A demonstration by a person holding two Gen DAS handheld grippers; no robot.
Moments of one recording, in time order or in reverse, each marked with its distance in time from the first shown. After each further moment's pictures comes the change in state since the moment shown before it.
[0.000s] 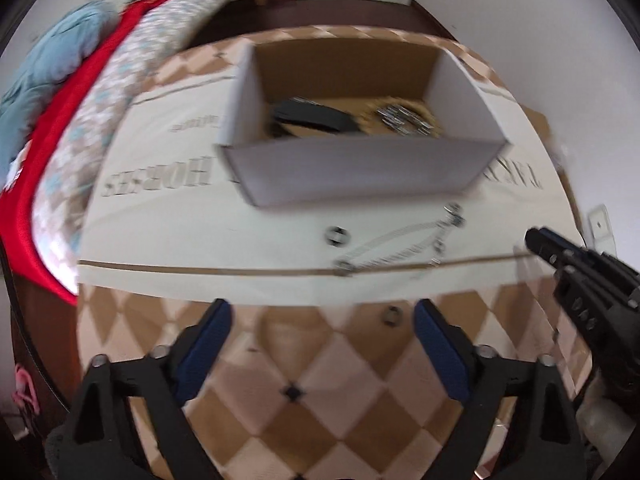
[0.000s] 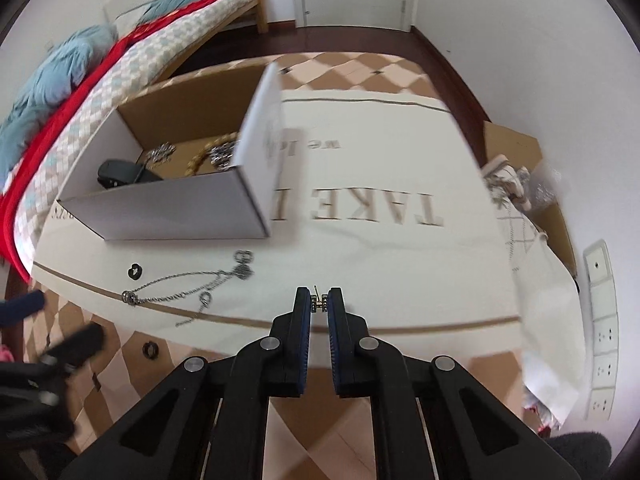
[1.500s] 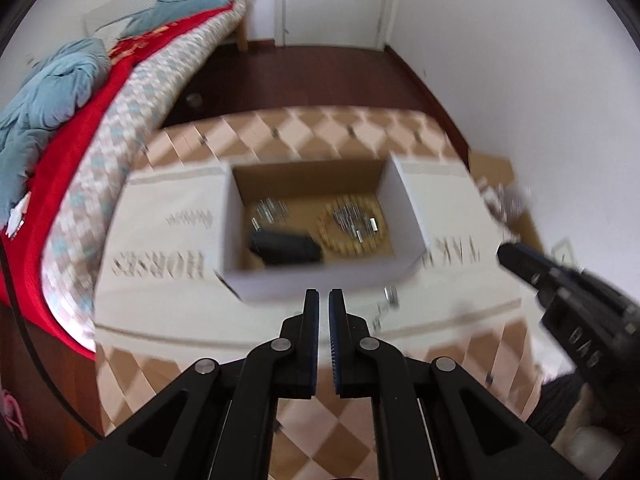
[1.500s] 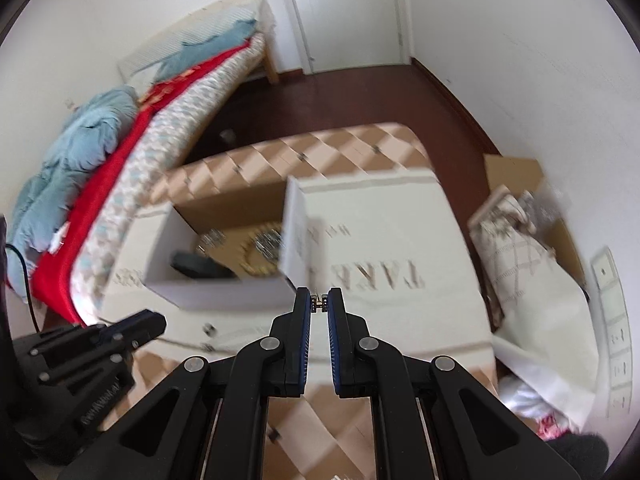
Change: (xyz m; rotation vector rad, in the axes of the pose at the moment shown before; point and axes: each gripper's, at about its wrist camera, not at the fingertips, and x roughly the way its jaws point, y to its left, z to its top) left arm -0.083 0.006 0.053 0.000 -0.196 -0.087; right arm -0.083 0.007 0.051 0.045 -0.169 0.156
